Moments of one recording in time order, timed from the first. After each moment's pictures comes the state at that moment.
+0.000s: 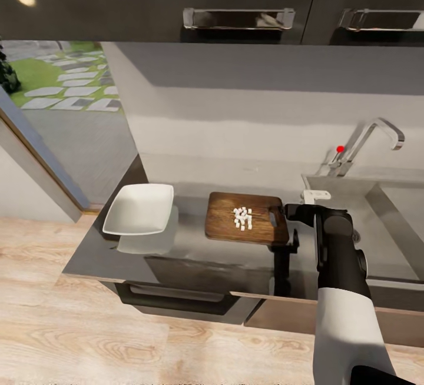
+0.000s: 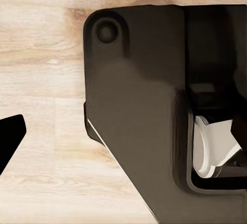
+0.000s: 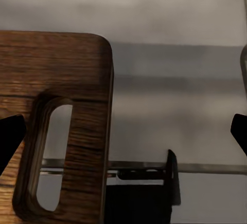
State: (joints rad) left arm 0.09 -0.02 -0.14 -0.06 0.09 -0.68 0.03; right arm -0.79 0.14 -0.34 -1.37 0.52 0.87 0.39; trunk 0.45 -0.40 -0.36
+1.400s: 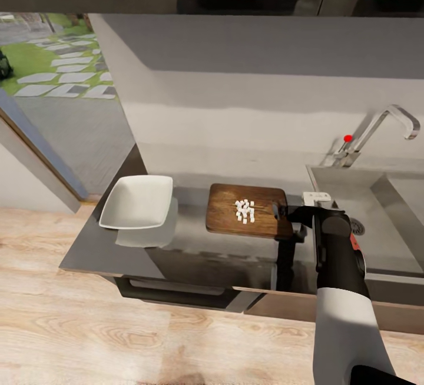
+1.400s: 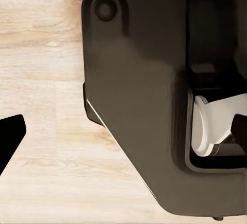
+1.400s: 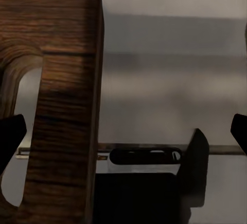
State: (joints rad) left arm 0.09 -0.02 -0.14 -0.06 0.09 -0.68 0.03; right arm -0.79 0.14 -0.34 -1.35 0.52 0.87 0.36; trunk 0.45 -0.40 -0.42
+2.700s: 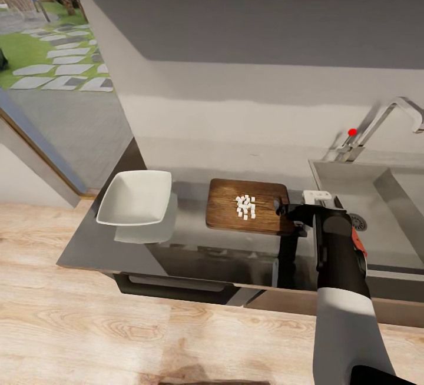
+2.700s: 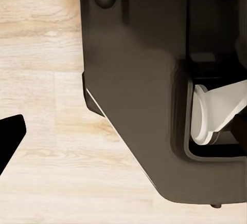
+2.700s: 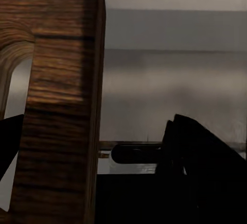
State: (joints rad) left arm 0.09 -0.02 -0.14 -0.06 0.09 -0.68 0.03; right arm -0.79 0.14 -0.34 -1.36 0.50 0.87 0.35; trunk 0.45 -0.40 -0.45
